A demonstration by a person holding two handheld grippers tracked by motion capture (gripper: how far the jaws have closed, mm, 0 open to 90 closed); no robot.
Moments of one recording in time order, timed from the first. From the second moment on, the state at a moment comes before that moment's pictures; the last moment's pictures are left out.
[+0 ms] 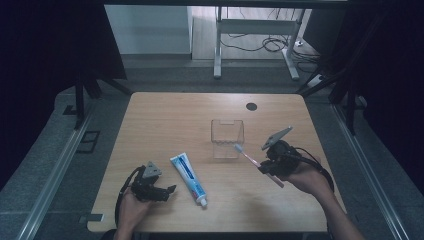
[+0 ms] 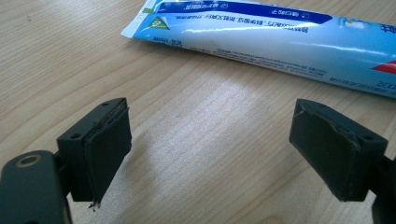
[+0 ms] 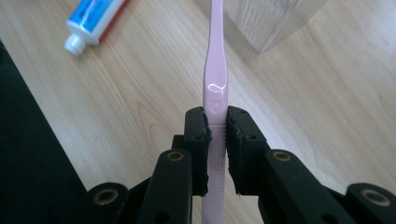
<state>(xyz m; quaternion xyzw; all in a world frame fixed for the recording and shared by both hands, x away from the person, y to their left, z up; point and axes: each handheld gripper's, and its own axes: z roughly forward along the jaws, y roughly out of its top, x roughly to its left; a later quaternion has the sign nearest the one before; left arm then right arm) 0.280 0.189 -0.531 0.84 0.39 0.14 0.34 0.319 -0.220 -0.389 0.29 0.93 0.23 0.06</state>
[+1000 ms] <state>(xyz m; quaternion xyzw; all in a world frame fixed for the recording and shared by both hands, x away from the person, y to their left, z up) 0.279 0.189 -0.530 0.84 0.39 0.14 0.35 0.356 -0.197 -0.383 0.31 0.90 0.30 0.09</state>
